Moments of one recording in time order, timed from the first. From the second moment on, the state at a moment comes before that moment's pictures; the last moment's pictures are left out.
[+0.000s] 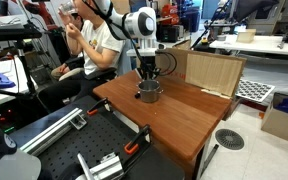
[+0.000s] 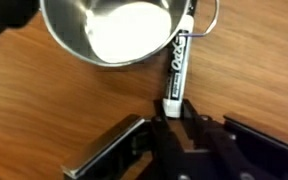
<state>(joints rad) 0.12 0.71 0.08 -1.78 -0.23 2.19 -0.05</state>
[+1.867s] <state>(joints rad) 0.24 0.72 0.09 -1.76 -0.39 2.14 -0.04</state>
